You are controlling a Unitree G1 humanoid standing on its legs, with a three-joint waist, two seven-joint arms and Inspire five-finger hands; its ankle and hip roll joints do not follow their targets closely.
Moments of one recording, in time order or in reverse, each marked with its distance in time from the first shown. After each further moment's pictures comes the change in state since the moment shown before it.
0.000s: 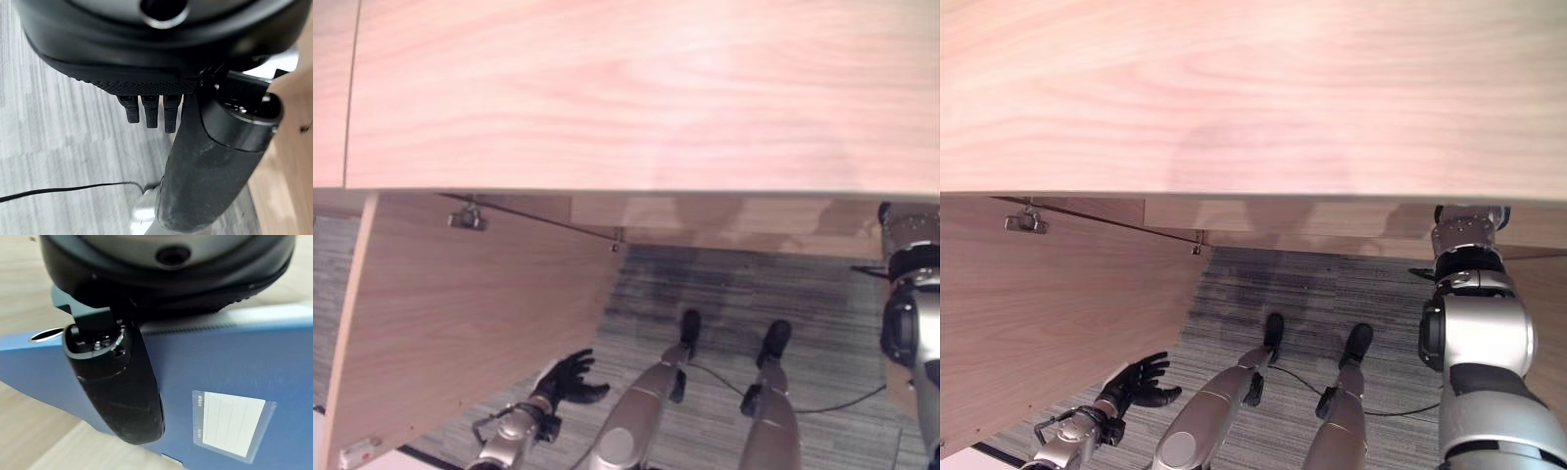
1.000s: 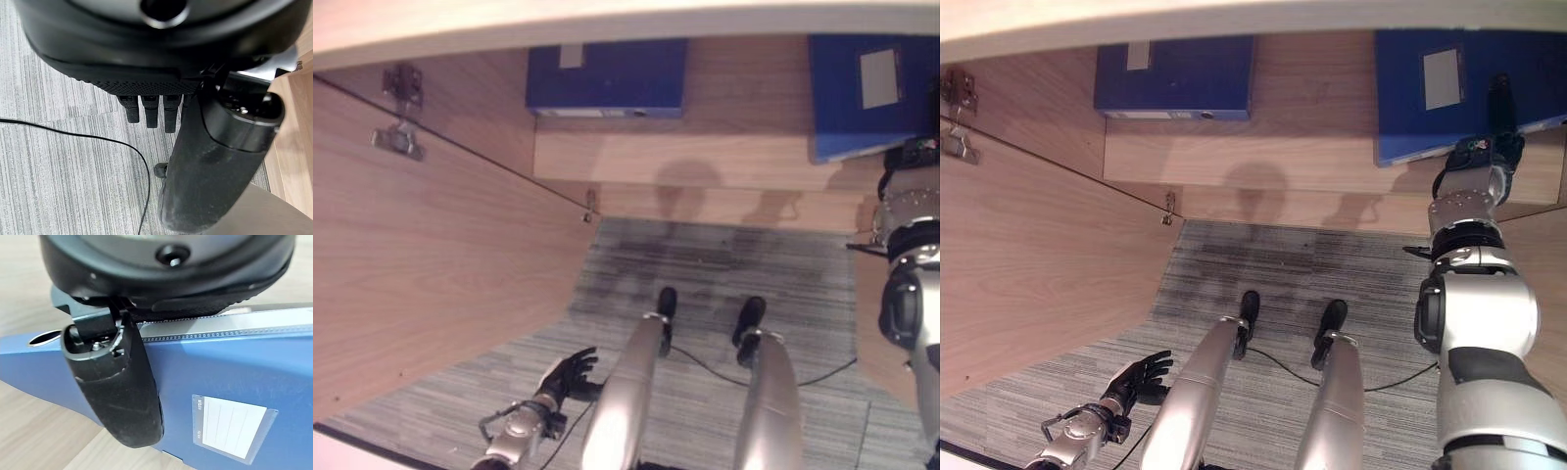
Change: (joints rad) left arm -0.030 -0.002 0.002 -0.014 -0.012 0.017 0.038; right arm -0.122 0.048 0.013 0.038 0.014 -0.025 -0.026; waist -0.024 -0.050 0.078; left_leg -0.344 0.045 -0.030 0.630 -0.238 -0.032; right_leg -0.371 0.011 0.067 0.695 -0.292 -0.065
